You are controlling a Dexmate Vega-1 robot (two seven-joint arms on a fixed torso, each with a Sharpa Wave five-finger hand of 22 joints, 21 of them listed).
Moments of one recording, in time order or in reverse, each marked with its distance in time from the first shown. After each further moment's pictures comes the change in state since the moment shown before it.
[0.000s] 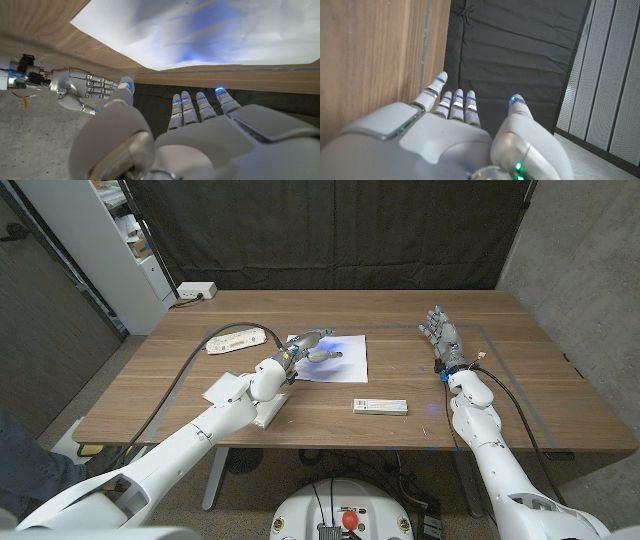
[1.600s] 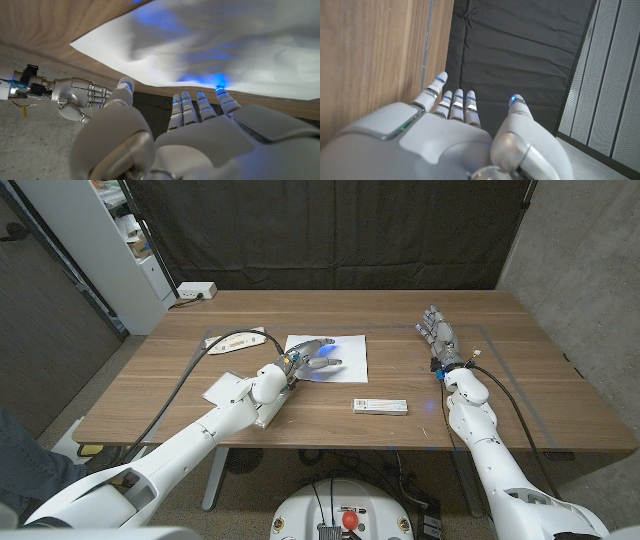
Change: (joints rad) left arm -0.036 -0.022 0.030 0.116 -0.048 -0.046 -0.010; left_hand 0.005 0.005 -0.008 0.008 -0.004 -0.004 -0.004 -0.005 0.000 -0.011 0.007 0.000 0.000 -0.003 0.003 0.000 0.000 0.000 0.000 -0.008 0.000; right arm 0.021 0.008 -0.013 0.025 -0.030 -0.002 -0.017; right_hand 0.000 0.000 0.000 0.000 0.000 0.000 0.000 0.000 0.000 0.000 0.000 0.000 0.000 0.006 0.006 0.000 0.000 0.000 0.000 0.000 0.000
